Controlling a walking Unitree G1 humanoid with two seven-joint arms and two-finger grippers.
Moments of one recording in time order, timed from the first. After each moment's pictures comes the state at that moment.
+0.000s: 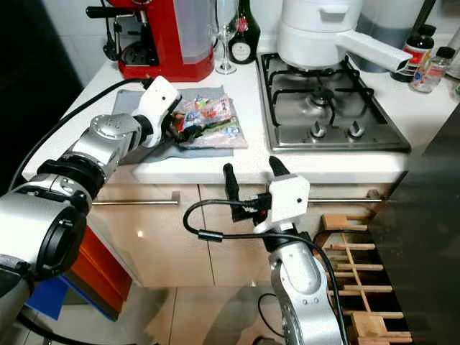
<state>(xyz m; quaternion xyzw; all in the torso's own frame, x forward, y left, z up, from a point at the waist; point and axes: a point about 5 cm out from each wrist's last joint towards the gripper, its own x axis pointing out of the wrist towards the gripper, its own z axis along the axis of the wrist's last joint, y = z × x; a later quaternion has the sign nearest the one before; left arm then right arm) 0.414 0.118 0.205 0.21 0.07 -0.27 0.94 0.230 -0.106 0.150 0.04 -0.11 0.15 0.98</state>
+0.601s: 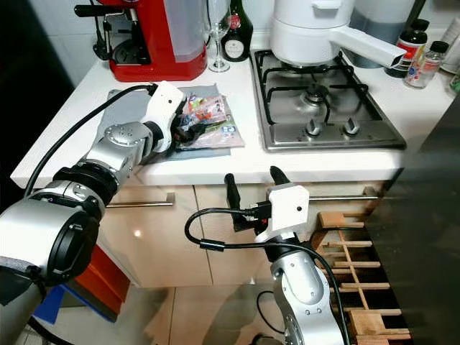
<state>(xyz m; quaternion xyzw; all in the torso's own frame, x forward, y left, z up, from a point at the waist) 0.411 0.103 0.192 0.15 0.08 -0.27 0.95 0.227 -0.107 0.145 0.04 -0.09 0.15 0.98</state>
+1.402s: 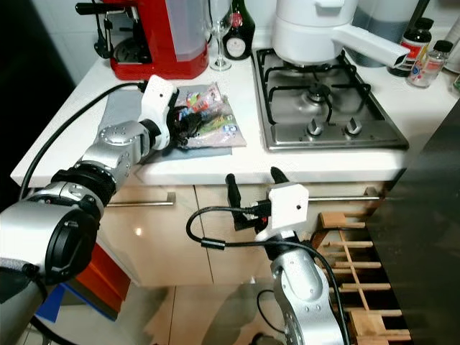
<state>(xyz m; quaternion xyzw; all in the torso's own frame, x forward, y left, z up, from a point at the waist) 0.412 0.116 0.205 0.07 0.03 -0.27 0.96 0.237 -0.107 0.140 0.03 -0.08 0.15 0.98</state>
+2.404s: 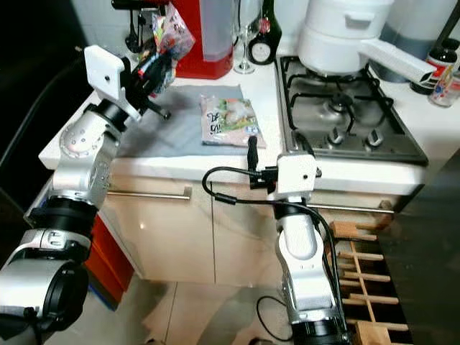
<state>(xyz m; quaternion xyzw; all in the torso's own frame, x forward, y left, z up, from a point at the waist) 0.370 0.131 0.259 0.07 -0.27 -0.23 0.93 0.280 -0.128 0.155 -0.04 -0.18 0.04 0.98</state>
